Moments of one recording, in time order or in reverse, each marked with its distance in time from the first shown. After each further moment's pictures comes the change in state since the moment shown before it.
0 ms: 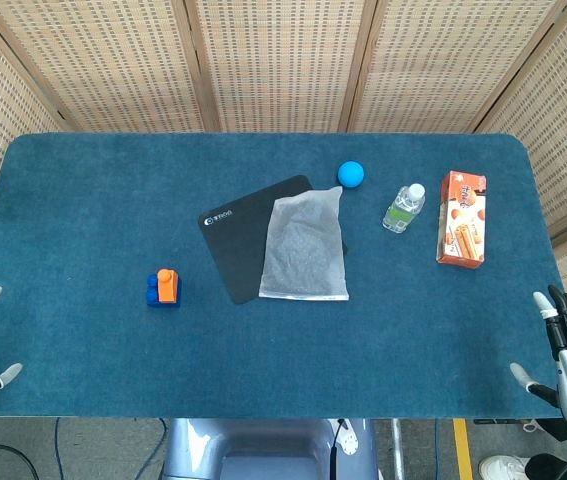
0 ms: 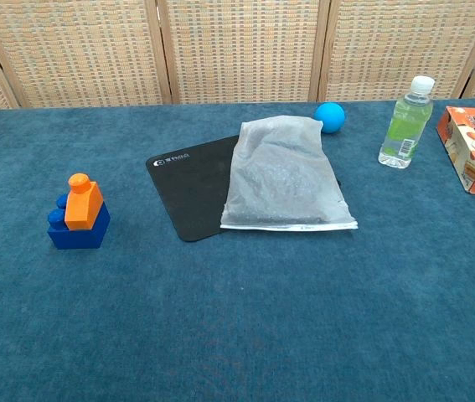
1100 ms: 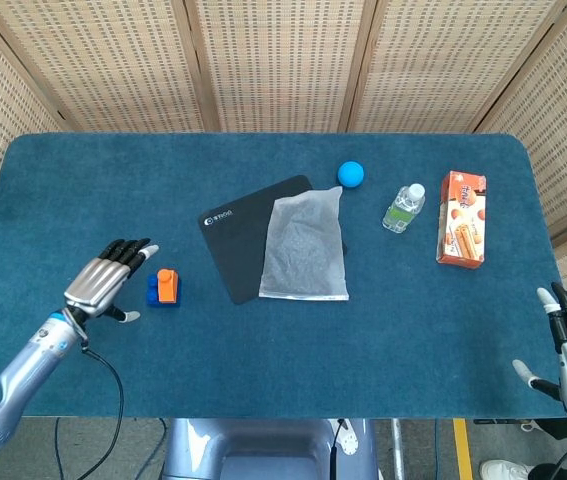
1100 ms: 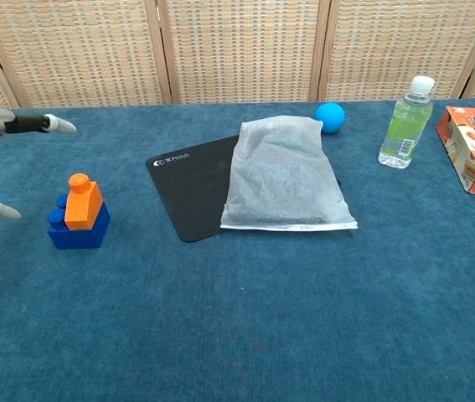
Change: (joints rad) left arm -0.560 -0.239 -0.172 0.205 -0.305 -0.751 0.073; right arm 0.018 0.003 0.015 0.004 0.073 -0.061 0.025
